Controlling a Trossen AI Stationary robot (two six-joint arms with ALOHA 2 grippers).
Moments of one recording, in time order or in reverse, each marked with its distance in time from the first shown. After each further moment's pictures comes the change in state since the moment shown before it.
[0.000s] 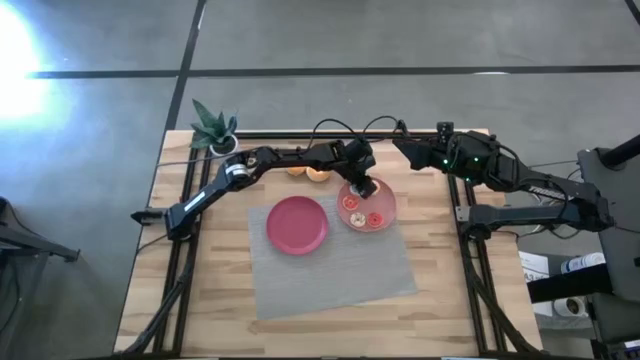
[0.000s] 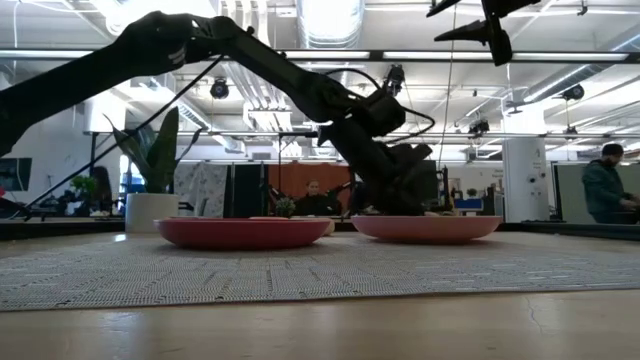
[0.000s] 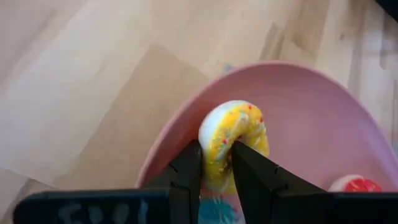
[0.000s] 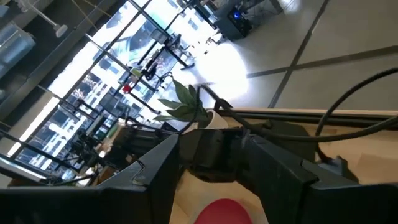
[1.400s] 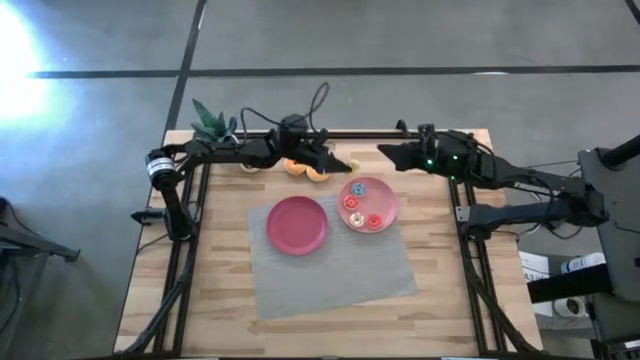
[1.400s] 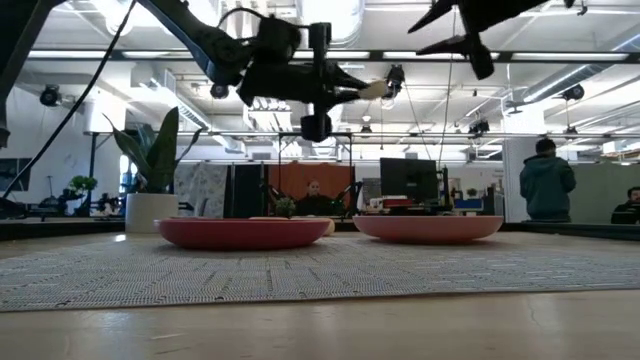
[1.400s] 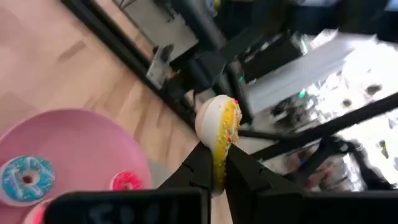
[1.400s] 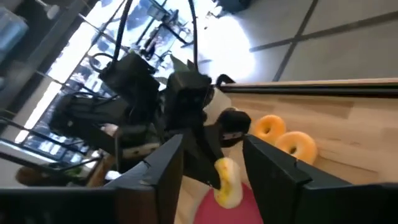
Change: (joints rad) left arm 0.103 -0.669 -0.850 0.844 0.422 -0.520; right arm -0.017 0.121 0.000 0.055 -0.092 0.061
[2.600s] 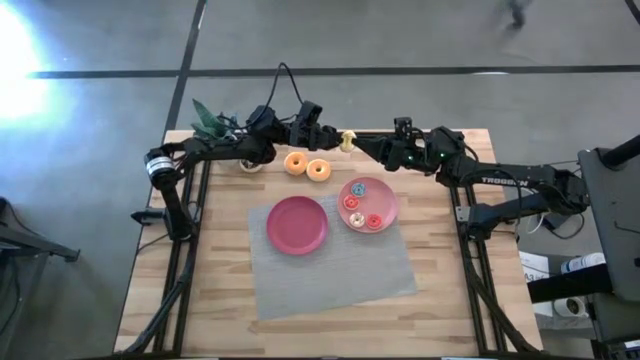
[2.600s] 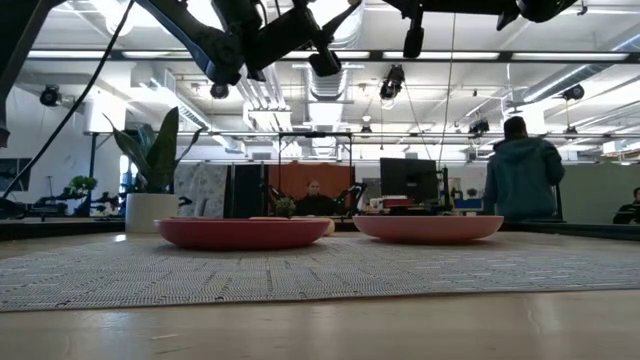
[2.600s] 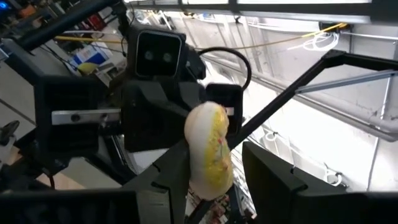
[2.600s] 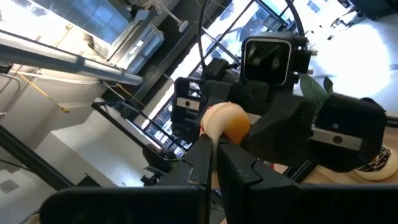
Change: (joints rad) left arm 0.033 -0.011 0.018 0.758 0.106 -0.546; right arm -0.011 0.264 0.002 0.690 -0.282 0.003
